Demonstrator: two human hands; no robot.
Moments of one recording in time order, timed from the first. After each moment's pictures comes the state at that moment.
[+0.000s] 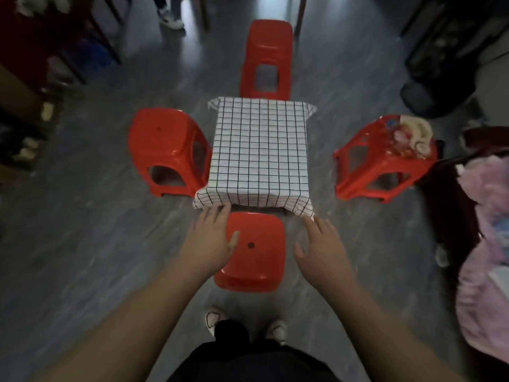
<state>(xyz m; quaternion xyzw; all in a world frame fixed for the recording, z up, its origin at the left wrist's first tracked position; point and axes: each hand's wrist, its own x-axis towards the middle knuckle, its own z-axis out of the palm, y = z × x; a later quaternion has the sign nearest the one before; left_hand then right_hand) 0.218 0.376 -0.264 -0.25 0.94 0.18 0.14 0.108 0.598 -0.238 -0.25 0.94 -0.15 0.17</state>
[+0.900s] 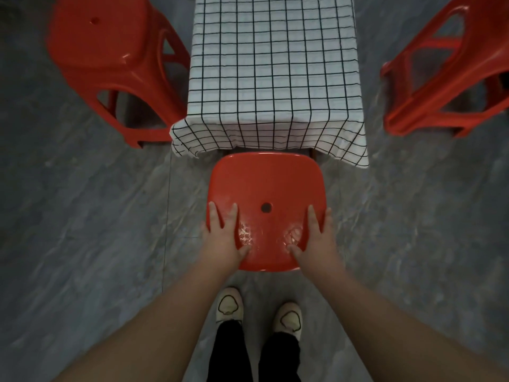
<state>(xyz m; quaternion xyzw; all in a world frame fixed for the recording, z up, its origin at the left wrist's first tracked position) 0.241 0.401 -0.647 -0.37 0.85 0.28 0.26 0.140 0.589 -0.657 -0.08 0.90 -0.21 0.36</state>
